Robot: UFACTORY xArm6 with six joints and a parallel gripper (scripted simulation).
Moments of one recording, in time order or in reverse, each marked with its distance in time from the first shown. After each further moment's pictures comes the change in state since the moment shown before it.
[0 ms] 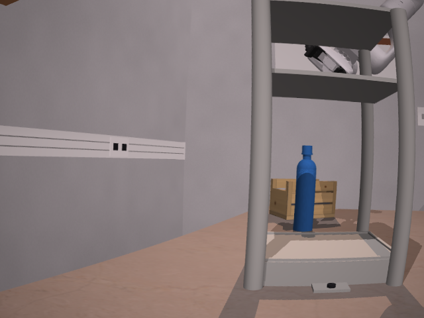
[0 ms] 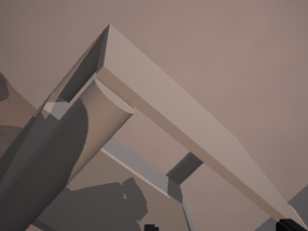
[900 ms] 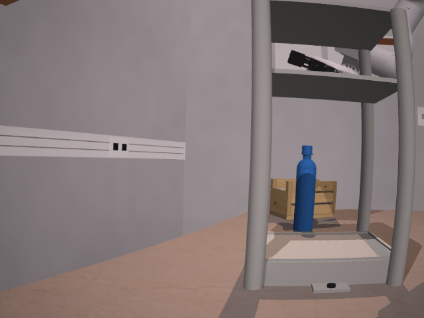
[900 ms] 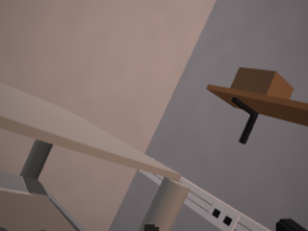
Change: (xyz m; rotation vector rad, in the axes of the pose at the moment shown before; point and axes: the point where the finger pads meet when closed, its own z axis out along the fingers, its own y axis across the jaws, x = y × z) arm -0.035 0.036 -0.035 -0.524 -0.074 0.366
